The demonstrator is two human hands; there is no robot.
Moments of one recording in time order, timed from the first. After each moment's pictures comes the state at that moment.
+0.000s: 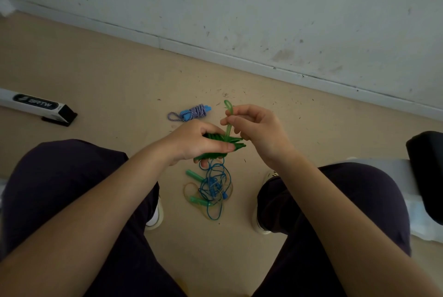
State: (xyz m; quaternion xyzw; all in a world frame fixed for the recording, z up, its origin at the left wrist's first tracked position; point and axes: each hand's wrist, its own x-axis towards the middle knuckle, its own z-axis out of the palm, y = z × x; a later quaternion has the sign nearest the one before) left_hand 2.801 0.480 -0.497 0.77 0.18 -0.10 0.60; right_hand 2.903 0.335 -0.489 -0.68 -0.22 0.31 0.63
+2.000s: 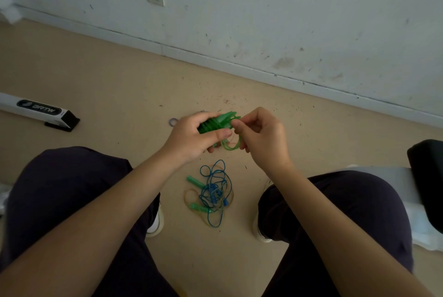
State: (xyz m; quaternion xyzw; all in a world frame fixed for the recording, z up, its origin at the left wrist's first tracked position) left_hand 2.805 0.478 -0.502 0.74 0.22 0.12 0.63; right_hand 2.896 0.339 -0.494 -0.77 -0.24 0.14 0.58
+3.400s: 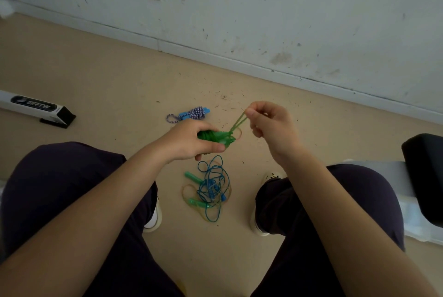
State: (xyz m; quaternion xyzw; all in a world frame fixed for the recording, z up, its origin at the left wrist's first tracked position) left_hand 2.804 0.494 -0.514 0.82 0.18 -0.07 0.53; right_hand 2.924 0.326 -0.488 -0.73 -0.20 0.22 0.61
